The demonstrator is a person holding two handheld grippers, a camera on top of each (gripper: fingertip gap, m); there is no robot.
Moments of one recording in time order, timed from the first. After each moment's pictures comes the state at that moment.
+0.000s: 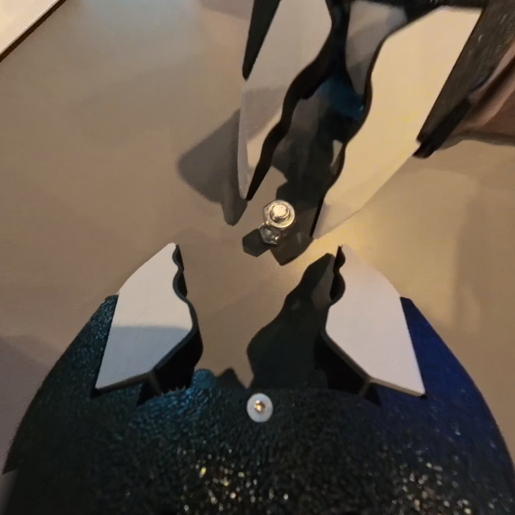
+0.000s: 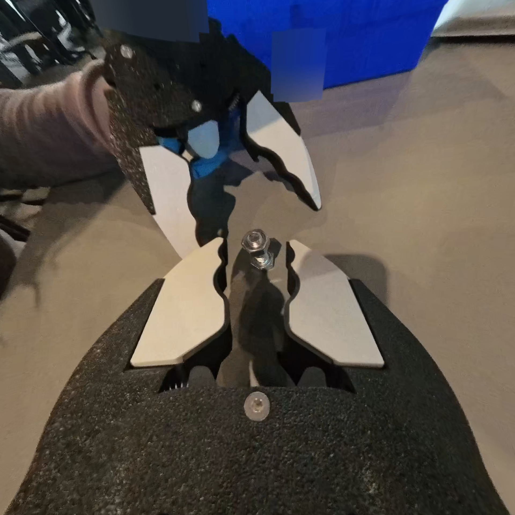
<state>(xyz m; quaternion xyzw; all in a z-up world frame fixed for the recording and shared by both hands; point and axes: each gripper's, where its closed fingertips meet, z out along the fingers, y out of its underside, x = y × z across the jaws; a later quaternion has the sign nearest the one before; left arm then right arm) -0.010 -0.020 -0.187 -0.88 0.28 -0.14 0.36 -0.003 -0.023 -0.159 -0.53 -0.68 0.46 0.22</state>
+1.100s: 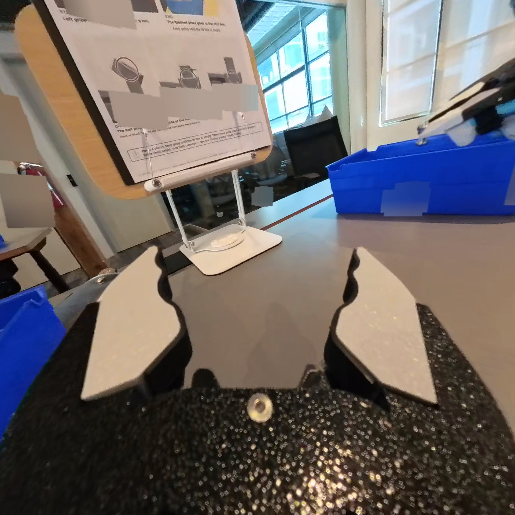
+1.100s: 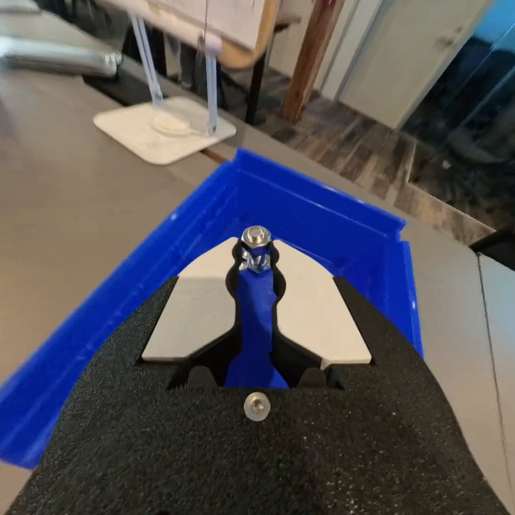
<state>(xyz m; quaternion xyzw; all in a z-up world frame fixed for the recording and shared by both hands) -0.056 0.010 -0.071 -0.65 0.13 0.03 0.75 0.268 0.261 -0.061 -0.68 -0.47 0.19 0.53</state>
